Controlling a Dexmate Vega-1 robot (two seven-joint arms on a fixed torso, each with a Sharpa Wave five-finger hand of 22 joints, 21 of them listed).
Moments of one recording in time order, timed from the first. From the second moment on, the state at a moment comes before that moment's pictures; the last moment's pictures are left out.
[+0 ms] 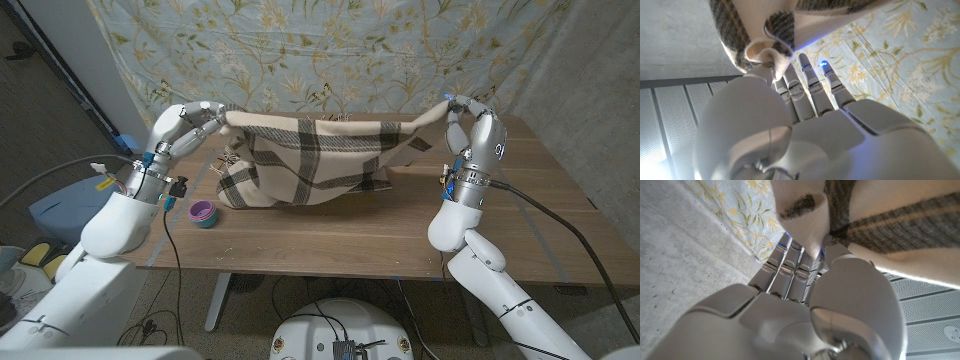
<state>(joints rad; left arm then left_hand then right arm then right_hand) 1.43 0.67 -0.19 -1.92 -0.26 -0.63 0.08 1.04 0.15 0.46 -0.04 0.33 0.91 -0.03 0.37 0.25 1.08 -0.16 0.42 0.36 0.73 -0.07 0.22 0.20 0.32 0.06 0.48 0.22 -1.15 -0.41 -0.29 -1.85 -0.60 0.03 -1.07 1.06 0.17 0.39 -0.12 0.20 1.00 -0.09 0.36 0.23 0.94 -0.02 0.56 0.38 0.81 -0.10 0.63 0.63 0.56 -0.03 0.47 0.22</state>
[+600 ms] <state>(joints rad) 1.40 0.57 -0.17 -2.05 0.32 -0.09 0.51 1.04 0.14 0.46 -0.04 0.33 0.91 -0.03 0.37 0.25 1.08 -0.16 0.43 0.38 0.73 -0.07 0.21 0.19 0.31 0.06 0.49 0.22 -0.93 -0.43 -0.41 -1.73 -0.52 -0.02 -0.97 1.06 0.17 0.39 -0.12 0.20 1.00 -0.09 0.36 0.23 0.94 -0.02 0.57 0.39 0.81 -0.10 0.63 0.64 0.56 -0.02 0.48 0.21</state>
